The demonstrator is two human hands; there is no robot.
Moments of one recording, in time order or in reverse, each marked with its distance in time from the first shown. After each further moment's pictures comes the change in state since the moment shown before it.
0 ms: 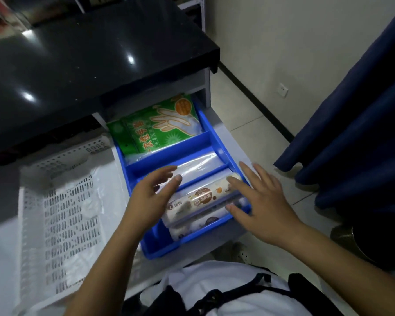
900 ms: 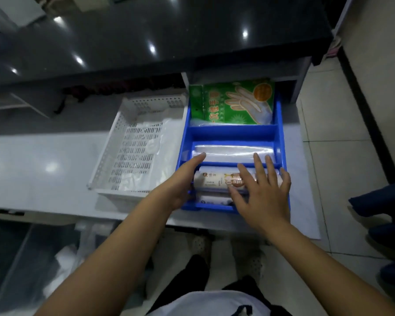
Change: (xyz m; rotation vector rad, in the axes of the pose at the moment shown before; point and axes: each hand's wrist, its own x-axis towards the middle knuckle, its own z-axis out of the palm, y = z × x) left_hand -0.035 -0.004 0.035 -0.560 0.210 -0.684; right_hand 0.048 -0.003 0.048 -0.113 0.026 -0.303
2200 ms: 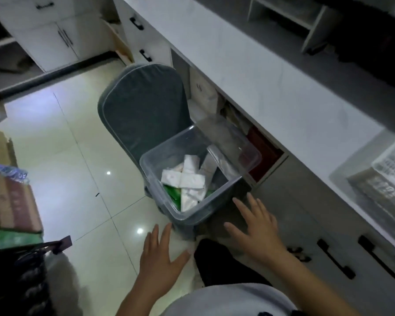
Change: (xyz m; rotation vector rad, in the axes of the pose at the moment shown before) left_hand -0.245 -0.516 -0.392 0.130 0.714 -0.176; right_hand -0.184 -0.482 0.235 -0.028 -0.742 -0.573
